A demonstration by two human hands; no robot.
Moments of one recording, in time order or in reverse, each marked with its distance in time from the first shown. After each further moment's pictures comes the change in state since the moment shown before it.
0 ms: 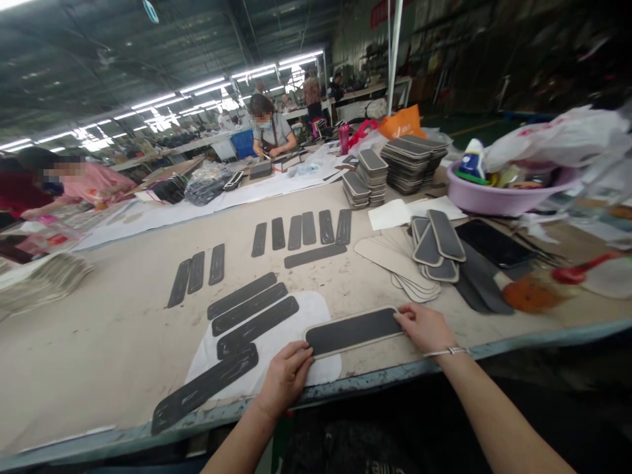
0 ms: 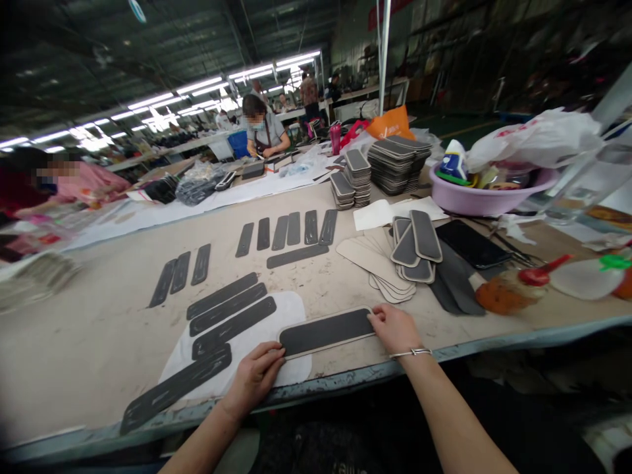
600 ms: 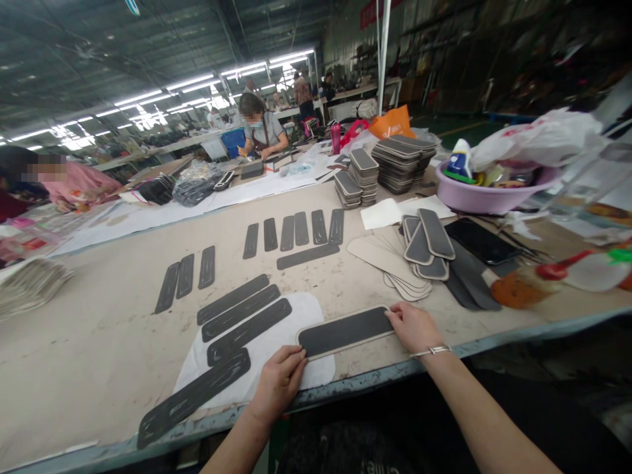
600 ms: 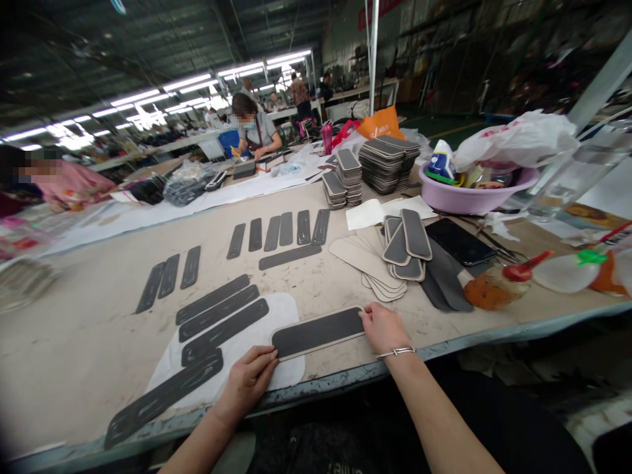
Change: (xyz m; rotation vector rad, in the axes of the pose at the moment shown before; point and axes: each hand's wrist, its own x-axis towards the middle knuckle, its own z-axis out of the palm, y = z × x) left_hand 0.002 0.003 0.000 -0.017 -0.013 -0.027; right_hand 0.000 -0.004 0.008 -0.156 0.043 -0.032
